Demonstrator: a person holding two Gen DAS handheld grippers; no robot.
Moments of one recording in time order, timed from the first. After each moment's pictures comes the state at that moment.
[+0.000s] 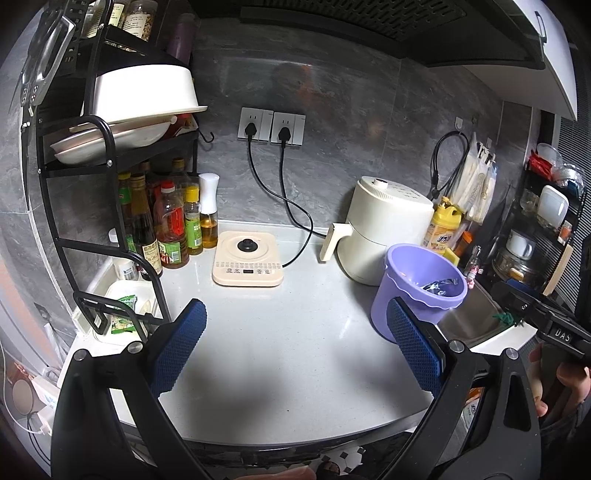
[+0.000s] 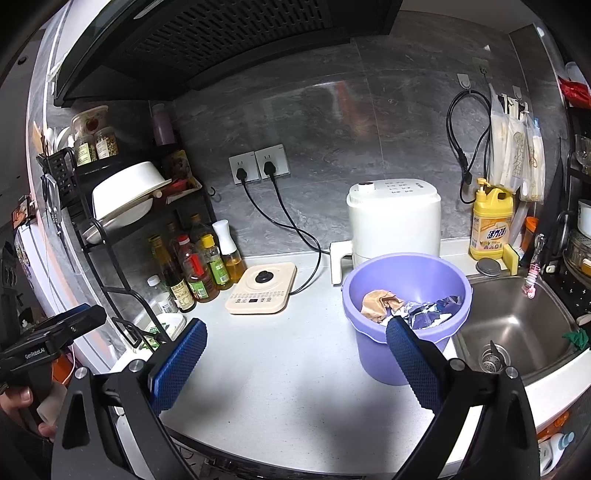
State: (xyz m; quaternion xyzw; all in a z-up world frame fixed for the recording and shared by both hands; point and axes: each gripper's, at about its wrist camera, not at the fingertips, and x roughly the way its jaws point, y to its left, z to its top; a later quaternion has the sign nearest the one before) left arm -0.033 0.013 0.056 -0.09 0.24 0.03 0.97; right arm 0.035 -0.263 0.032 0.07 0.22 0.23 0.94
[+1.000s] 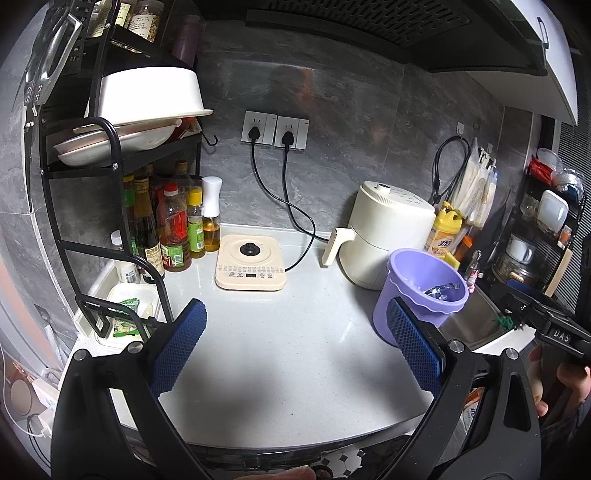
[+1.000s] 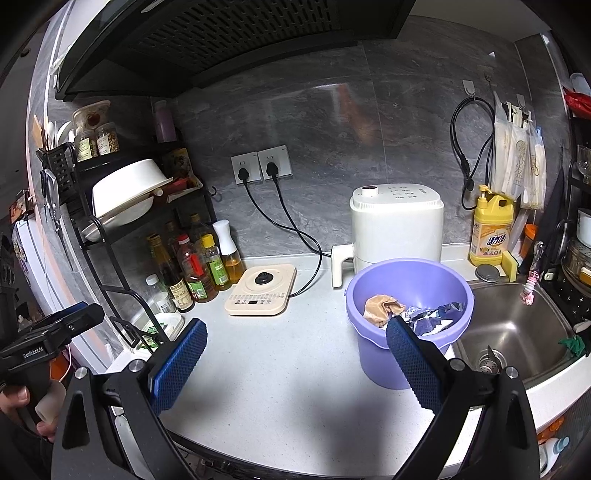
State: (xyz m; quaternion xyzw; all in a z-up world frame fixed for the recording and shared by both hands) left arm -0.033 0.024 0.057 -0.09 0.24 0.03 0.97; right arm 0.037 -0.255 0.037 0.06 0.22 0.23 0.95
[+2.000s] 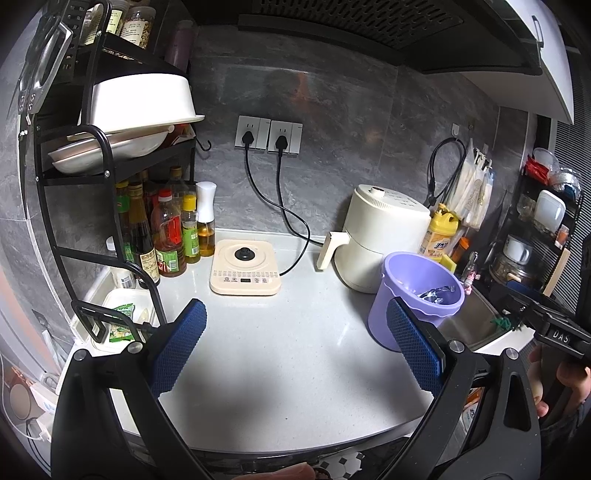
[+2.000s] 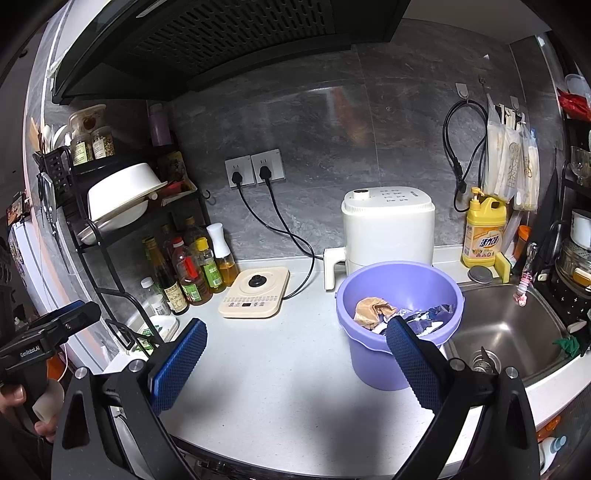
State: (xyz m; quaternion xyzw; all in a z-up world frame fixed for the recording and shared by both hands) left arm -0.033 0.016 0.061 -0.08 0.23 0.03 0.97; right arm 0.033 -0.262 0.037 0.06 0.21 0.22 0.95
